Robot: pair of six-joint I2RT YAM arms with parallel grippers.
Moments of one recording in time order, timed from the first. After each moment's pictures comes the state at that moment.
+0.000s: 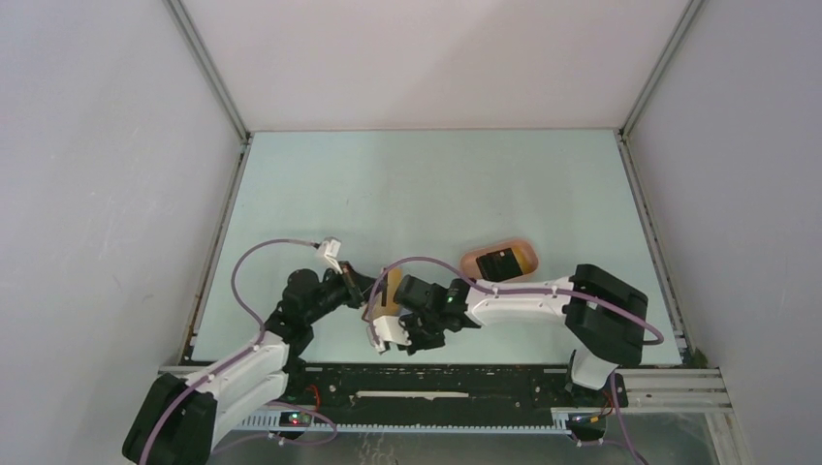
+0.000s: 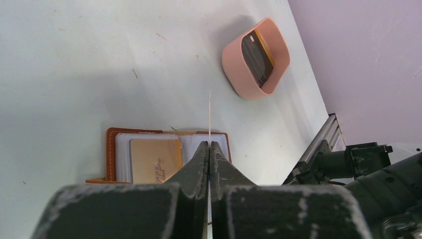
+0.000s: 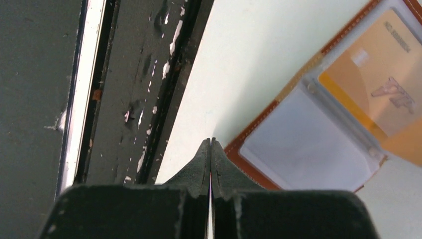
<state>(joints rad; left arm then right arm) -0.43 0.84 0.09 0.48 0.37 -0.72 1.20 1.67 0.99 -0.43 -0.35 -0.63</state>
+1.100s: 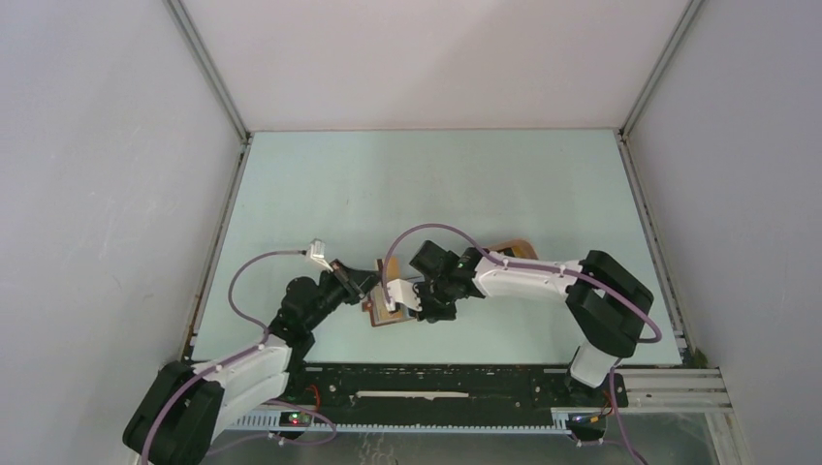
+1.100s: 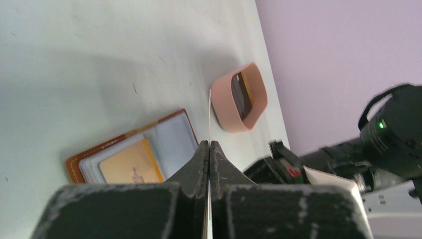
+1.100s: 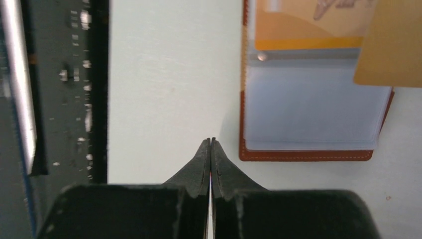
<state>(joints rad) -0.44 0.89 0.01 0.71 0.24 -0.97 1.01 1.71 1.06 -0.53 -0.35 -0.66</state>
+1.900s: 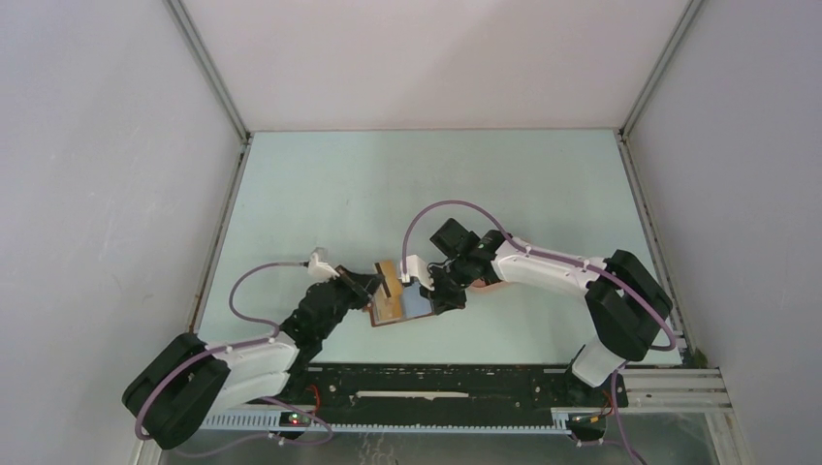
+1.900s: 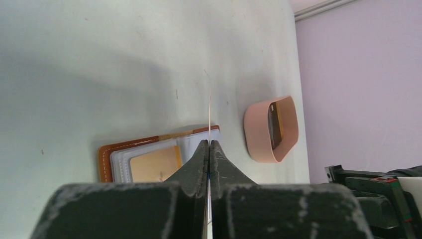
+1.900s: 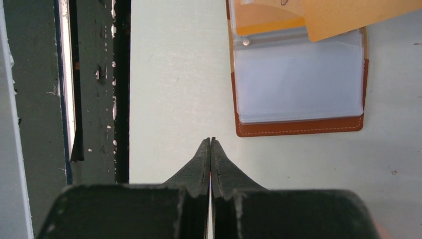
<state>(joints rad) -0.65 1.02 0.01 0.74 -0.19 -1.08 0.86 1.62 1.06 -0.59 -0.57 -0.63</state>
